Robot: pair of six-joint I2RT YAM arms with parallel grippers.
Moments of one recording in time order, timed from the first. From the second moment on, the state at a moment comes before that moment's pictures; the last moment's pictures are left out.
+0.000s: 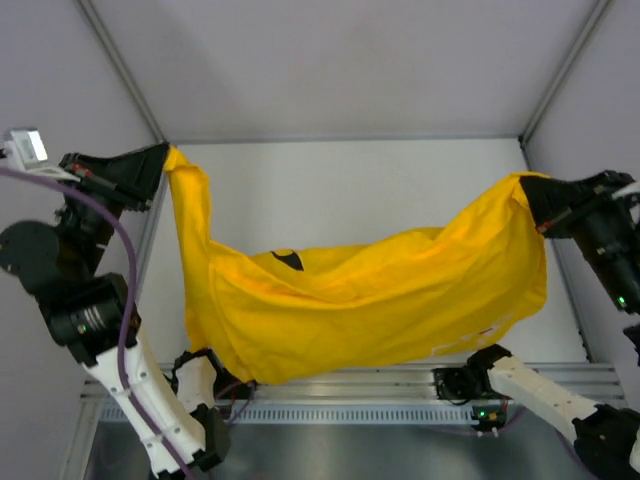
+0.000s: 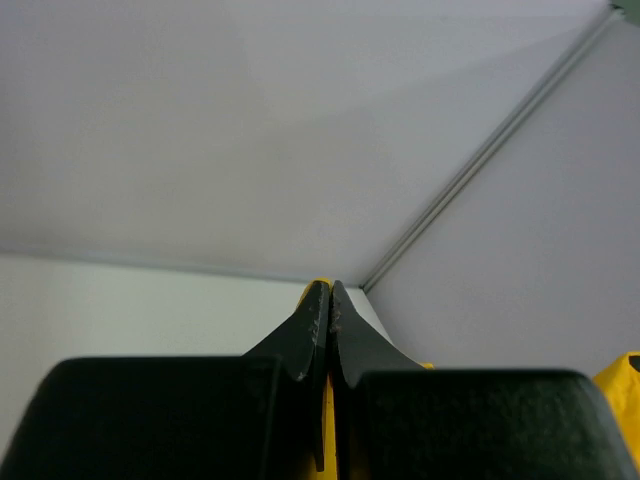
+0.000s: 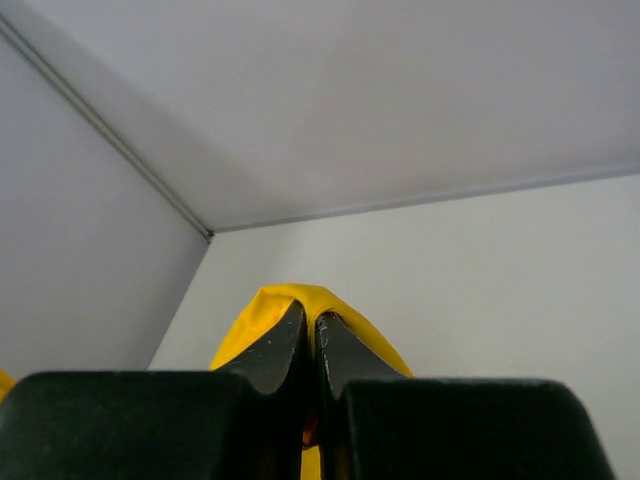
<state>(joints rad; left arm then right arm) 0.50 0.82 1.66 -0.34 0.78 -0.88 0.49 0.79 1.80 -0.91 0.23 0.42</state>
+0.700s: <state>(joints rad) 0.25 1.15 1.10 -0.42 0.53 -0.68 0.21 1.46 1.52 -0.69 0.19 0.30</state>
